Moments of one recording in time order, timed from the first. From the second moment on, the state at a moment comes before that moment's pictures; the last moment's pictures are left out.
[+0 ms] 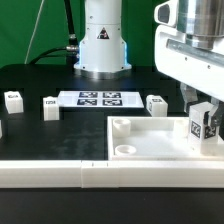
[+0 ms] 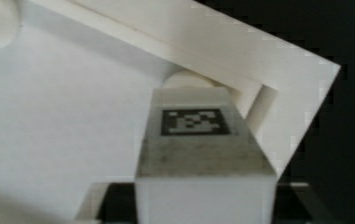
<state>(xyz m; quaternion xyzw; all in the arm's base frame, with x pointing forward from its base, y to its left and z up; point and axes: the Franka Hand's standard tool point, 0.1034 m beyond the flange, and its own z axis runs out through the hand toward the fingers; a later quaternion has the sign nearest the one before) 0.638 0.113 0.082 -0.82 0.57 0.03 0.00</state>
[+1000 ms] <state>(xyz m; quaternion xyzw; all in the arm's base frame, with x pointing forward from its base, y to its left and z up) 0.644 0.128 0.079 -0.98 0.21 -0.01 0.02</state>
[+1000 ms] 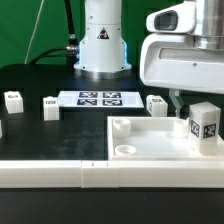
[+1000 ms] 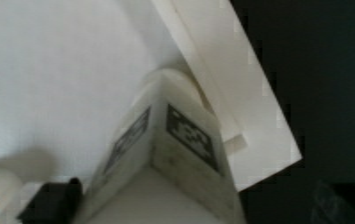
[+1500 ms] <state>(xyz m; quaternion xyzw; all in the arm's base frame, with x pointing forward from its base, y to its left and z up) 0.643 0.126 0.079 -1.00 -0.06 -0.01 0.02</state>
